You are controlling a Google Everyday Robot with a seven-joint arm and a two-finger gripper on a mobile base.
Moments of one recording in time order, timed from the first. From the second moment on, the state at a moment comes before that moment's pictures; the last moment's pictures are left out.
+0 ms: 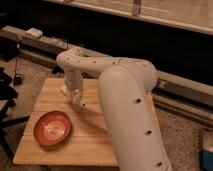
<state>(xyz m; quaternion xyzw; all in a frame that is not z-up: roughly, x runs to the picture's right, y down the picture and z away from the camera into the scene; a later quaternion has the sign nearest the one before) -0.173 0.056 0.818 -0.36 0.12 0.40 0.83</state>
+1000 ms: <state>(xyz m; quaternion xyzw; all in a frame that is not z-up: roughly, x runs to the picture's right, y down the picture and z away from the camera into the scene) -0.247 0.166 0.705 -0.44 0.12 0.34 0.83</state>
